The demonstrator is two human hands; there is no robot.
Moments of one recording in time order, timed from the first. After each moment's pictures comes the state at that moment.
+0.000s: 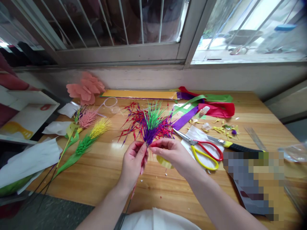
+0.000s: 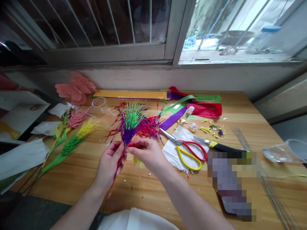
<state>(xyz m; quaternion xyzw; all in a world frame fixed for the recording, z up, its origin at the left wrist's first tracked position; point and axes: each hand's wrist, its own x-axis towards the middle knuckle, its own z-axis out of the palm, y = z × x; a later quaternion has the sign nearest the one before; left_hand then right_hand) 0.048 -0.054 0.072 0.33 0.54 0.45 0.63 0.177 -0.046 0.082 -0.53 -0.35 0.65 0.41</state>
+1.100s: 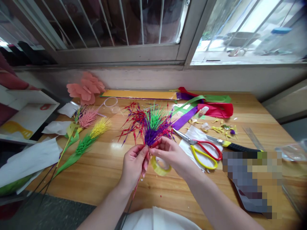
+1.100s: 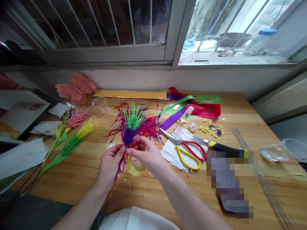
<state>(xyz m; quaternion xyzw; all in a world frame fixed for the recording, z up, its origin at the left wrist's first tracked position) 0.045 -0.060 0.066 0.32 0.52 0.45 0.65 0.174 -0.049 0.073 -0.48 -0.35 0.68 0.43</state>
